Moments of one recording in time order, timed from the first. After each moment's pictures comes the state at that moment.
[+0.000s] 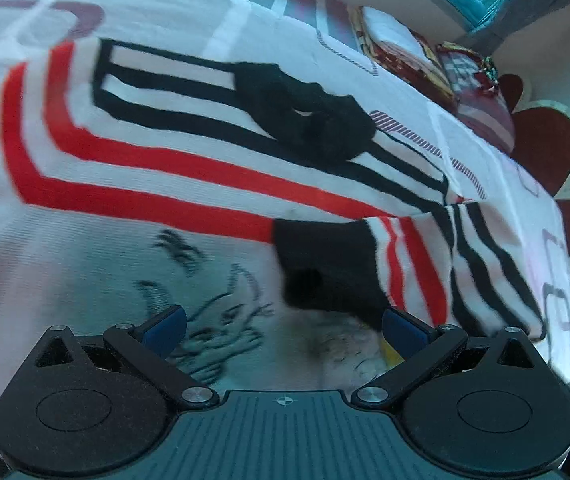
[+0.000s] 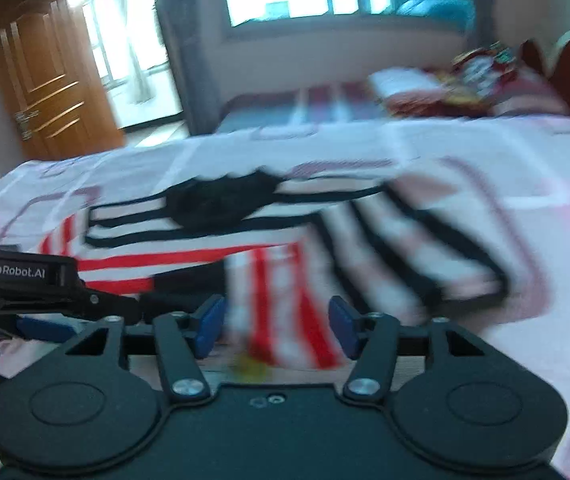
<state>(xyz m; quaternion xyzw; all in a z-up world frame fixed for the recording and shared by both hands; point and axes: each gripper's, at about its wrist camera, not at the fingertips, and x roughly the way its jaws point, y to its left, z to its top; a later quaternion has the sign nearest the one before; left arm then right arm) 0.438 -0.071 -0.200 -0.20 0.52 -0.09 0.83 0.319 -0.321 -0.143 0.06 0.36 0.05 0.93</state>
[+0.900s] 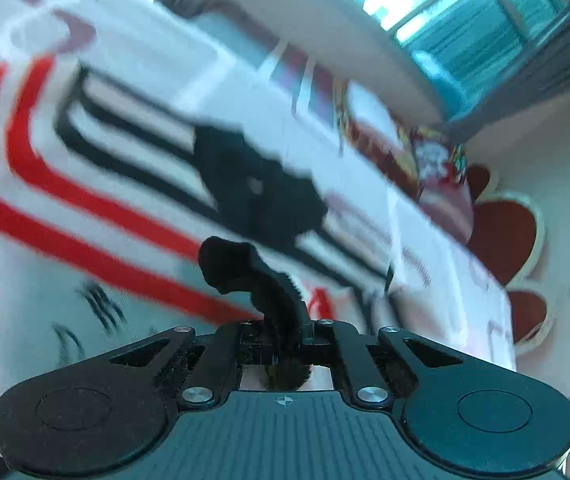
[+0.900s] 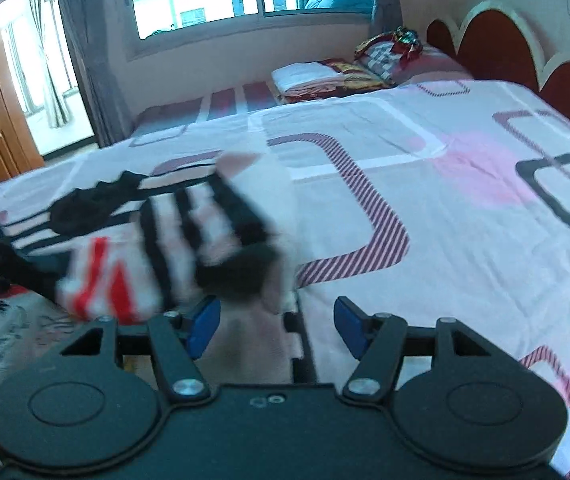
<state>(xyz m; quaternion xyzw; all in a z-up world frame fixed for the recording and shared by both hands) 0.448 -0.075 -0.181 -0.32 0.40 -0.09 0.85 0.287 -0.395 -0.173 0.09 0.36 -0.07 0.93</state>
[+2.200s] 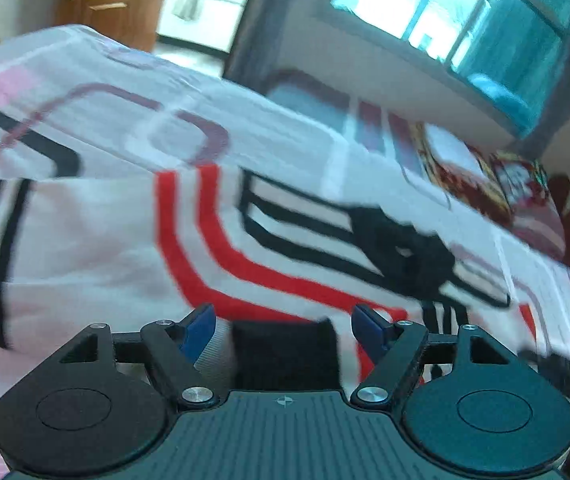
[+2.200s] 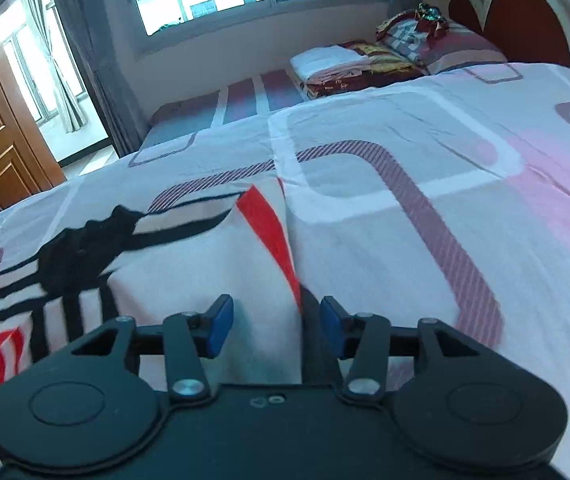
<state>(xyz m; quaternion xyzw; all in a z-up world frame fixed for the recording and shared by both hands) 0.413 -0.001 -0.176 -0.19 0.38 0.04 0.90 0.398 -0.409 -0.191 0.14 0.38 -0.02 0.92</state>
